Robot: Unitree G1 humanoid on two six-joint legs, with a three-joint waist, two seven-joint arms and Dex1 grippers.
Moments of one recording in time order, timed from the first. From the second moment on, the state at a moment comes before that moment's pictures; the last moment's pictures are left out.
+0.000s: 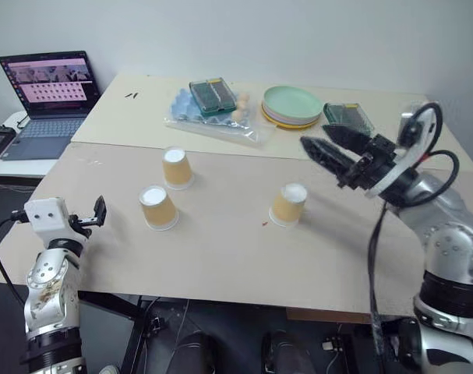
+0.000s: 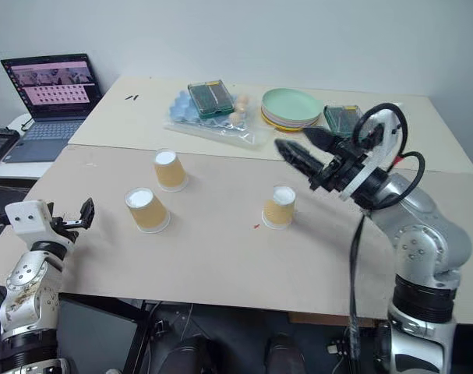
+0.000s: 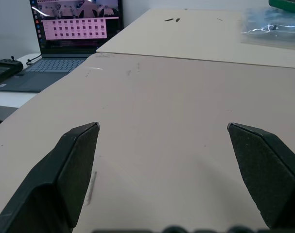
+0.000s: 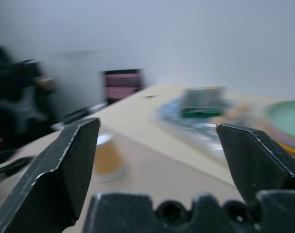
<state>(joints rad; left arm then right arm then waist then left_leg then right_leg) -0.14 0.43 0.47 0.05 -0.32 0.19 -0.21 -0.54 -0.59 -0.27 -0.42 0.93 0.82 0.66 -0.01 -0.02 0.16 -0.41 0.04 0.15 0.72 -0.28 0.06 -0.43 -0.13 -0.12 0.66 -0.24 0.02</state>
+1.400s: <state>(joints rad) -0.43 0.68 0.06 0.24 -0.31 0.18 -1.00 -0.48 -0.70 0.16 -0.40 0.45 0.68 0.83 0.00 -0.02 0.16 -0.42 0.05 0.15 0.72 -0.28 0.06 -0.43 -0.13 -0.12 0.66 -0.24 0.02</state>
